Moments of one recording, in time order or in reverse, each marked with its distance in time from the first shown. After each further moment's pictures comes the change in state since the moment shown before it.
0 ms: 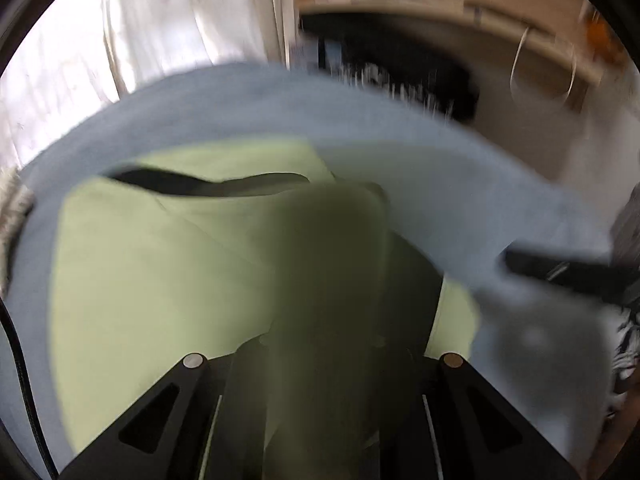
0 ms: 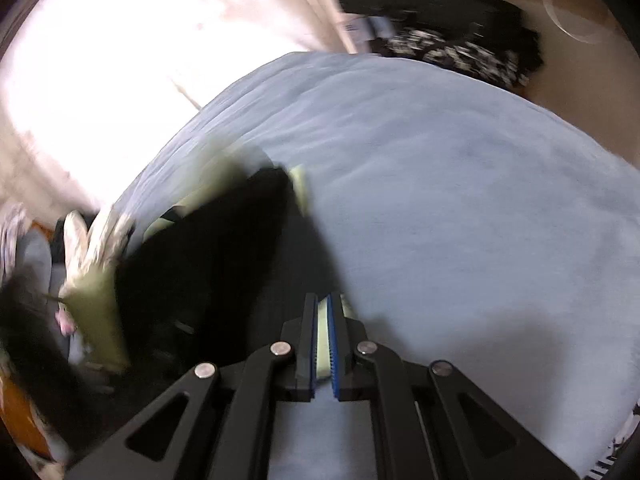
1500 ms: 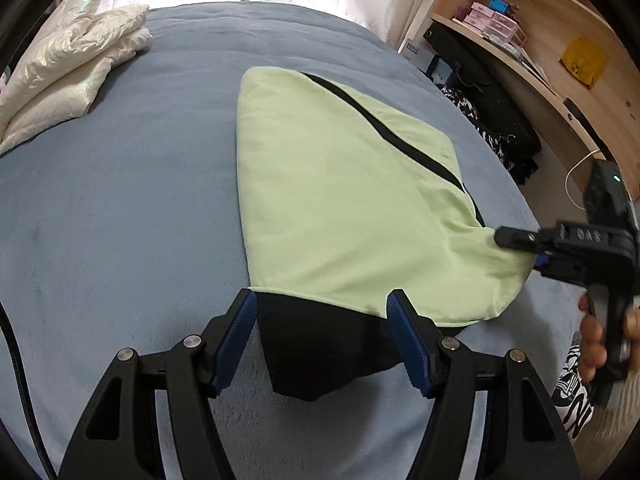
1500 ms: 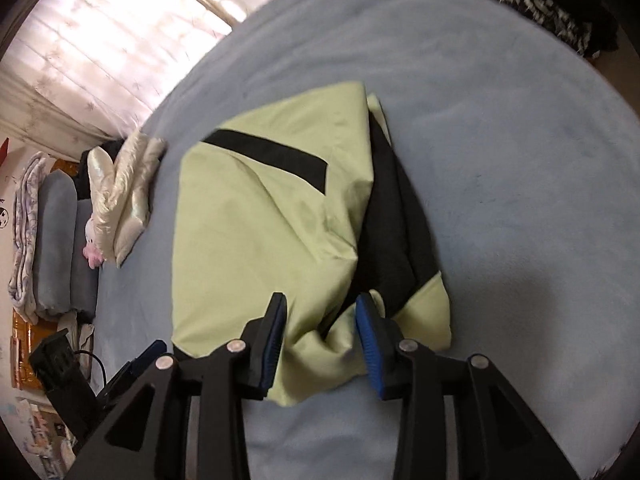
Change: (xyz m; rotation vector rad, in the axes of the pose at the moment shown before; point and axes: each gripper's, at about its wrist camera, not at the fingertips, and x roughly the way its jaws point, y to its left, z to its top) left arm -0.100 0.151 -0.076 -0.478 0.080 -0.030; right arm 0.070 0.072 0.034 -0.134 0.390 0.135
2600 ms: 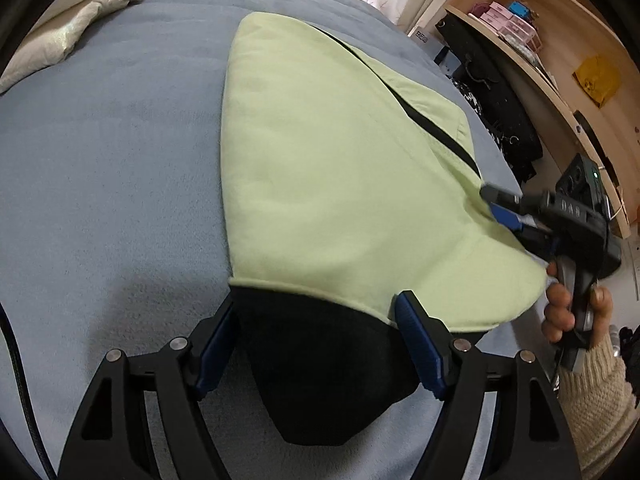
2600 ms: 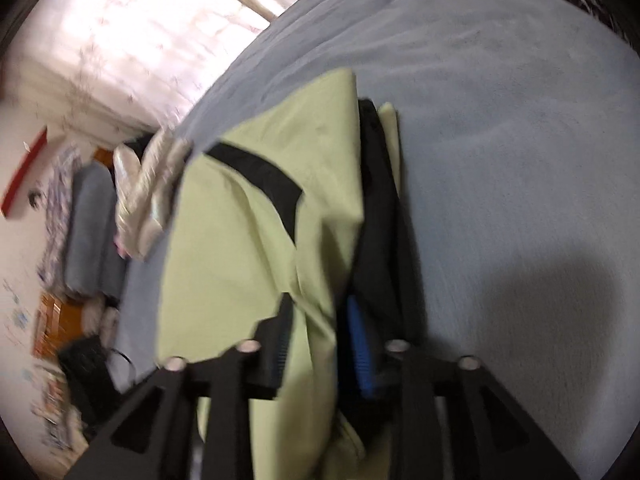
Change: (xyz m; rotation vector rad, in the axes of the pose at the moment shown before) left arm 0.053 0.007 0.004 -0.097 0.070 -0.076; right arm 0.041 -0.036 0.046 -0.067 -0.040 0.208
